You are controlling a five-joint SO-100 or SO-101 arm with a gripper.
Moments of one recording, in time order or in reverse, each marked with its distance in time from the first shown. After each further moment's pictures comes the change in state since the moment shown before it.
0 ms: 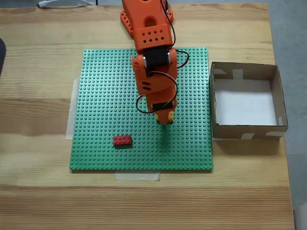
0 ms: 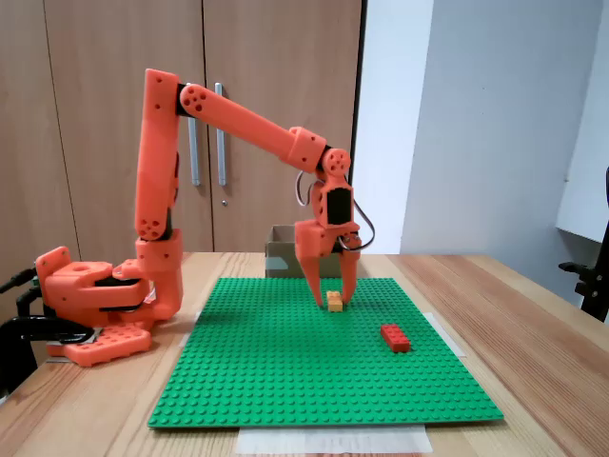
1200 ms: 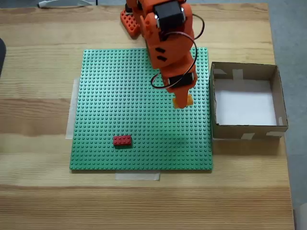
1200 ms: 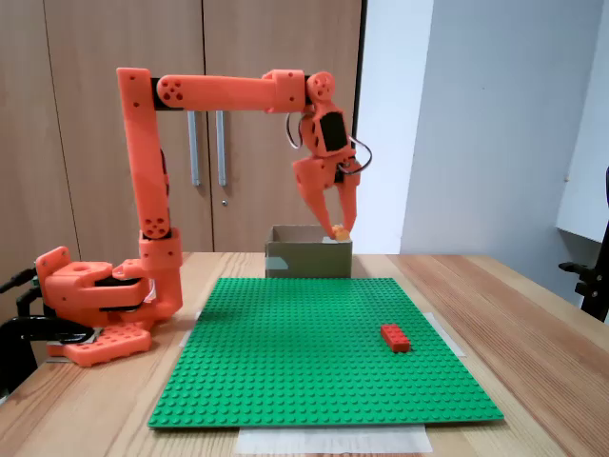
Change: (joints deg) arm -8.2 10.8 -18.5 14.9 1.7
